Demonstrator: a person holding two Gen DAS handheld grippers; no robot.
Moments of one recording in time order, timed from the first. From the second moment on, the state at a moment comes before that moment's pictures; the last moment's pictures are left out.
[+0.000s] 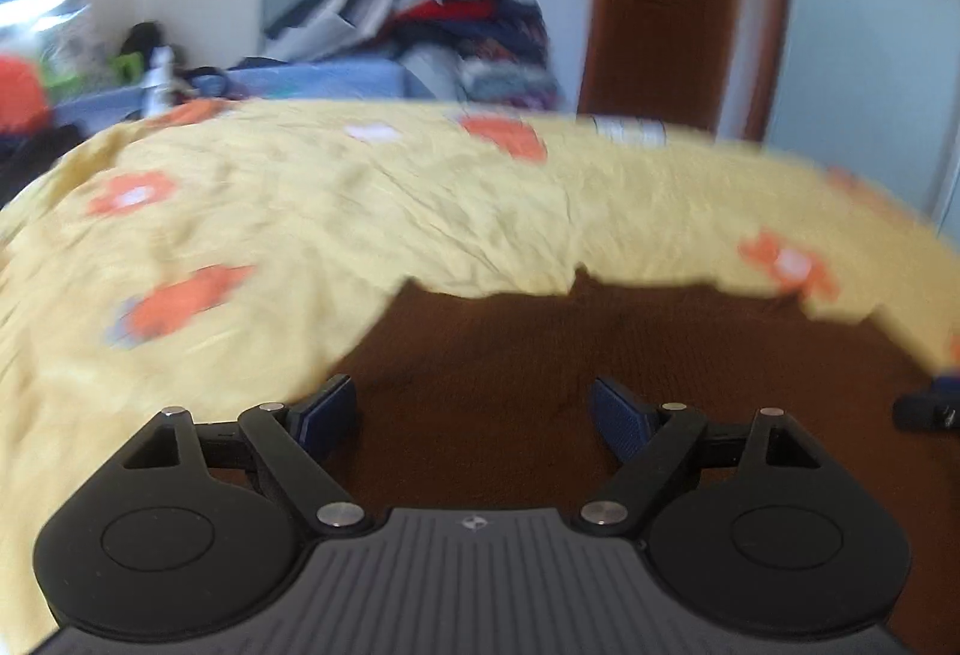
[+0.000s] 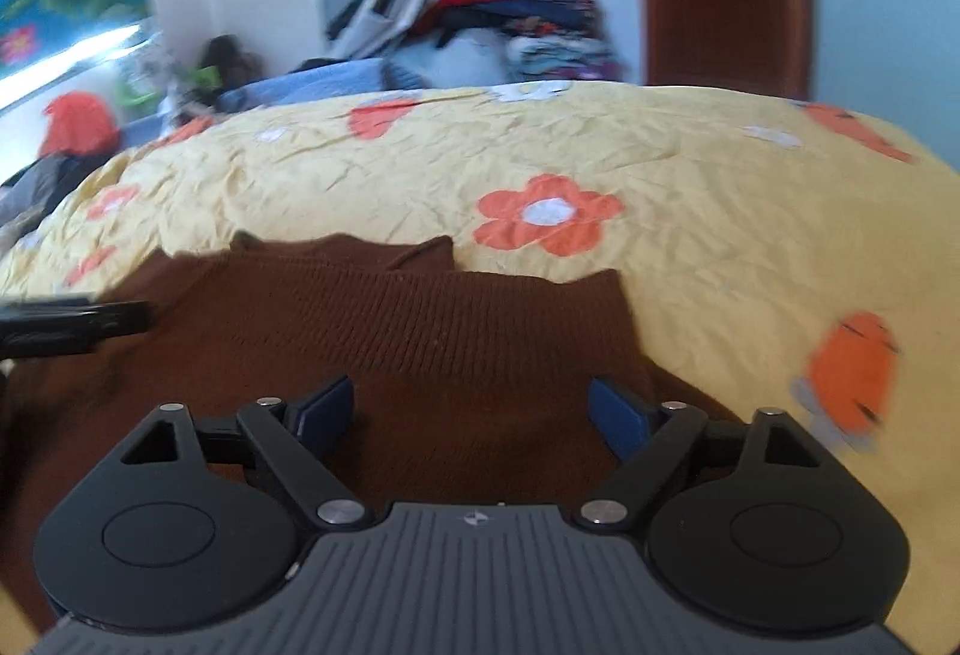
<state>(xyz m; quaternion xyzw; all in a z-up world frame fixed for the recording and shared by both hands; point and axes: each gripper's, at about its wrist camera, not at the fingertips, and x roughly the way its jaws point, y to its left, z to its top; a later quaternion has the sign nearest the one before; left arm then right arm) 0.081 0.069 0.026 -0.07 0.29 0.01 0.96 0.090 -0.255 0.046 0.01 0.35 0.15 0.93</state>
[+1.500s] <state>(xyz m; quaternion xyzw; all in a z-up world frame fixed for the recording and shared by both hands) -0.079 0.150 -0.005 -0.49 0.29 0.07 0.82 -0.052 -0.290 0.028 -0.02 0.34 0.15 0.93</state>
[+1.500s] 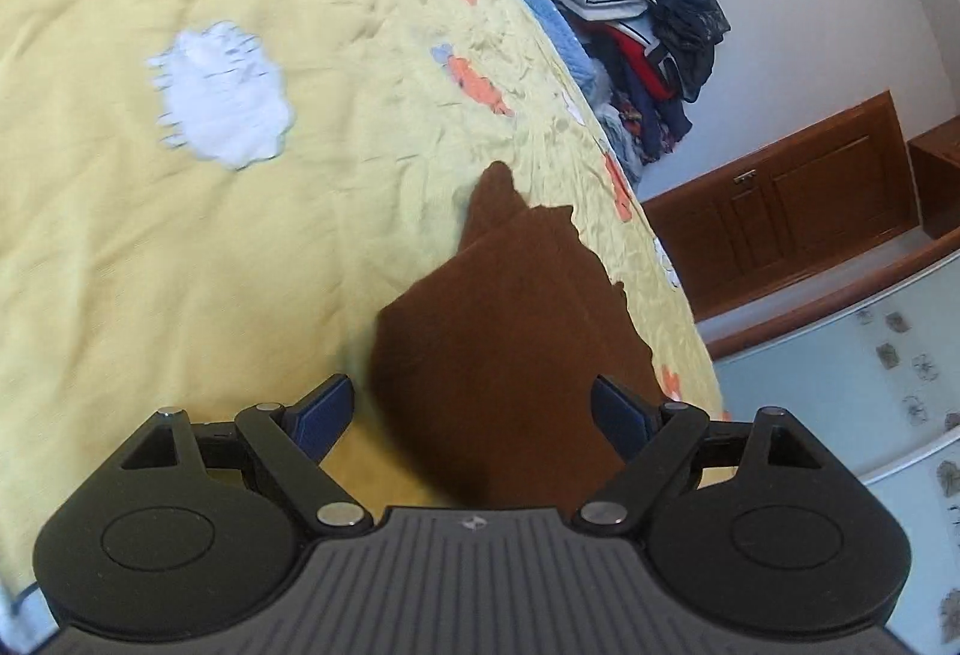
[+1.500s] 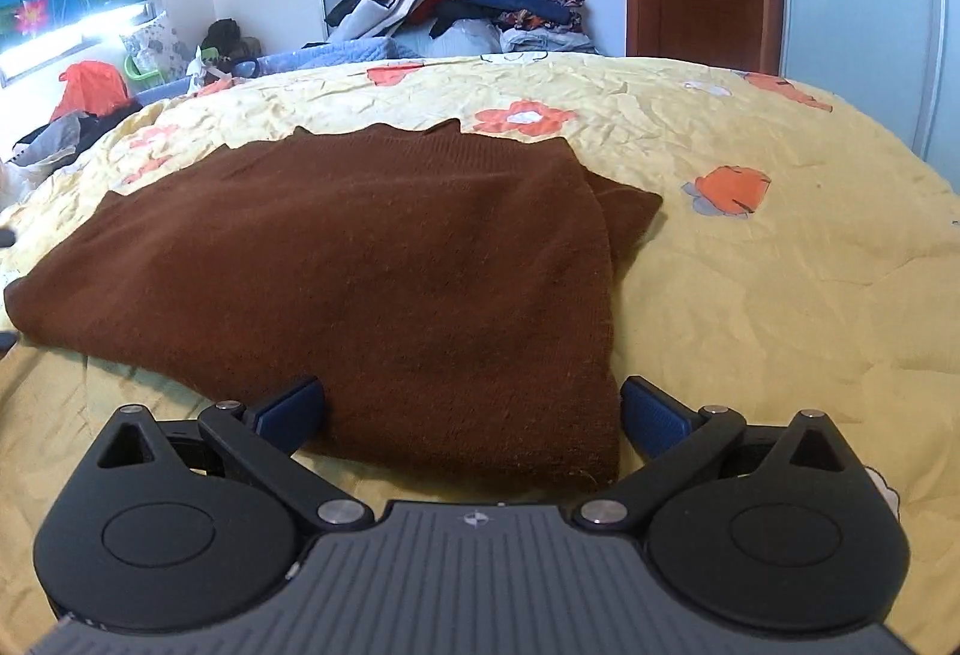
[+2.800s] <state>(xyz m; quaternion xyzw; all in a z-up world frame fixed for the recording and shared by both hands) -0.021 -0.197 0.004 0.25 0.23 -0.22 0.92 0.151 -0.381 0.037 0.37 0.49 0.29 0.74</state>
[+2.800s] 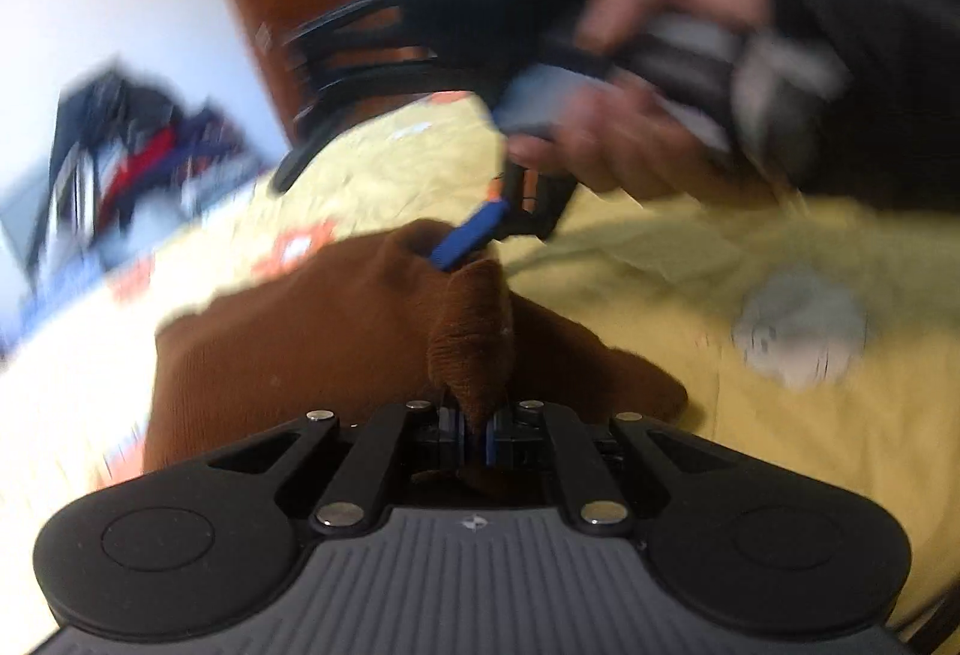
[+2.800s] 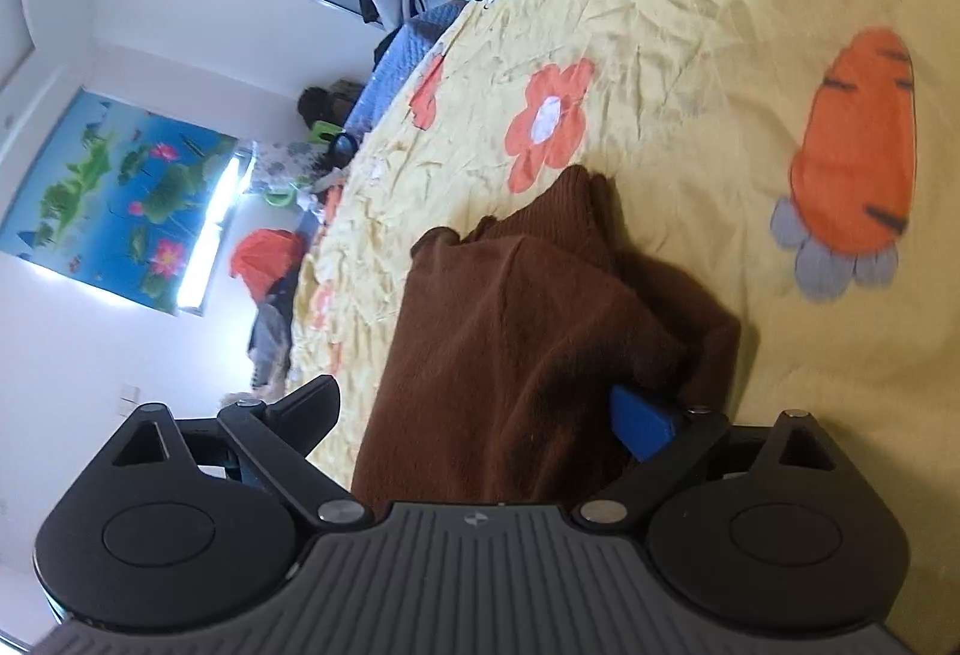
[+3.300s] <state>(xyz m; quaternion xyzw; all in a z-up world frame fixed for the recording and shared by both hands) -0.047 -0.187 -0.012 0.28 0.17 -0.26 0.91 0.154 -0.369 0.034 0.21 0.49 0.22 0.82</state>
